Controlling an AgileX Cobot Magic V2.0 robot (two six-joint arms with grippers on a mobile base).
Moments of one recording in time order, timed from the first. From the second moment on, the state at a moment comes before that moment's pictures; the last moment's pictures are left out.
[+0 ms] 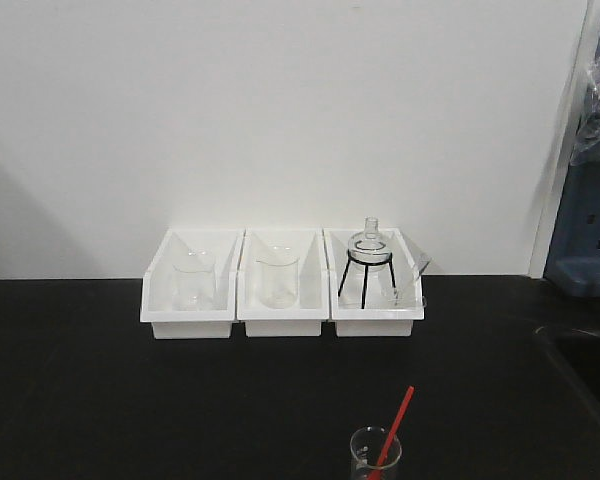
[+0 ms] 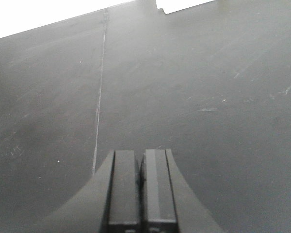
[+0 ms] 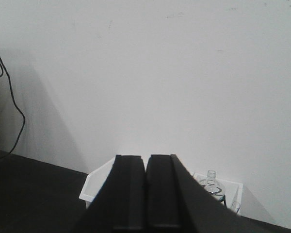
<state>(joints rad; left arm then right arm) -0.04 -0.02 0.03 0.07 0.43 0.17 0.12 0.72 -0.83 -1.77 -0.36 1.78</state>
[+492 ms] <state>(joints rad) -0.04 -0.02 0.03 0.07 0.43 0.17 0.12 0.72 -0.83 -0.50 0.41 0.36</state>
